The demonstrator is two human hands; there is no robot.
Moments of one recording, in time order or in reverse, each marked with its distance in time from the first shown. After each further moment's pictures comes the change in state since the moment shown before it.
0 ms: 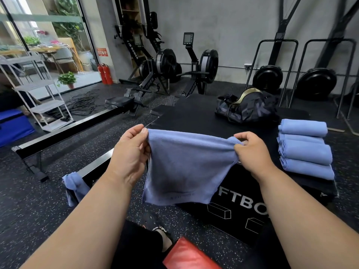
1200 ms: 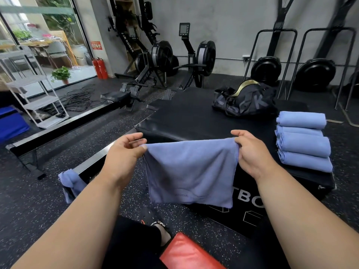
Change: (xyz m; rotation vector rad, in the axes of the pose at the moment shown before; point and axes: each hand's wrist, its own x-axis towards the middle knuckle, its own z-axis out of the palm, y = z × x) left_hand 0.019 -0.028 -0.038 0.489 -0.001 0.047; right_hand 0.010 0.019 0.009 0.594 -0.078 0.235
